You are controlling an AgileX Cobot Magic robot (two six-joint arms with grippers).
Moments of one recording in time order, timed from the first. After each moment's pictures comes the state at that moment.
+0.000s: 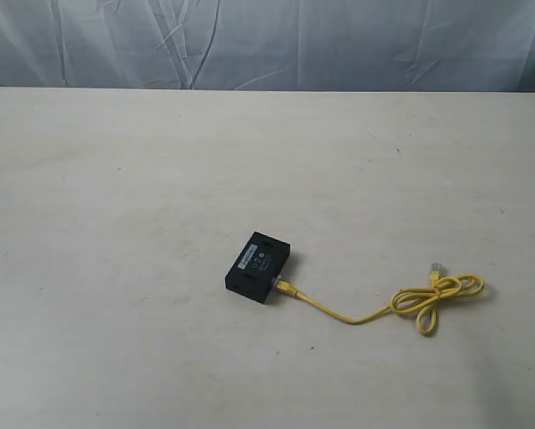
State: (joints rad) left arm -0.11 0.31 -0.63 -0.15 0.50 0.41; right arm 0.11 0.01 0.00 0.02 0.38 -0.02
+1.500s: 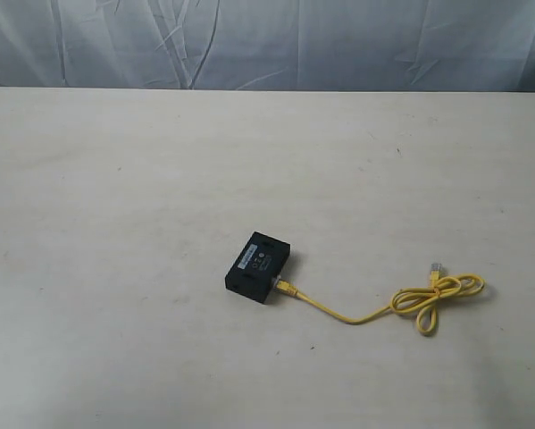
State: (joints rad) left arm -0.10 0.19 -0.15 -0.07 0.30 0.41; right arm 0.11 0.01 0.00 0.02 0.38 -0.02
